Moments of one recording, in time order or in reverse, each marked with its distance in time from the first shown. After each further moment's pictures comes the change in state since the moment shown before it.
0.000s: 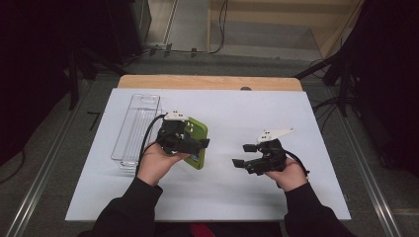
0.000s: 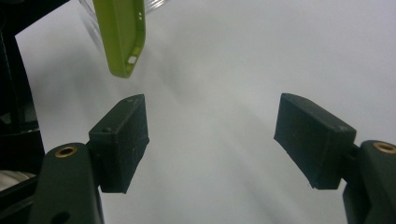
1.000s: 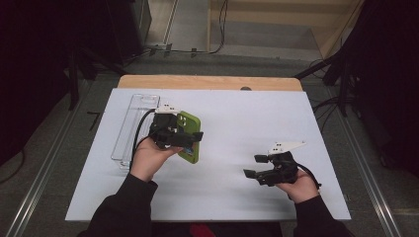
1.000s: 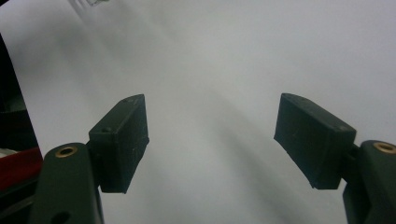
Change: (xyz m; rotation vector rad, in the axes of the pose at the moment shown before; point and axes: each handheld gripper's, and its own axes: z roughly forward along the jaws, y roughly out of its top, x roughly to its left) left arm 0.015 0.009 -0.016 -0.022 0.024 -0.020; right arm -0.003 -0.039 -0.016 0.024 -0.048 0.033
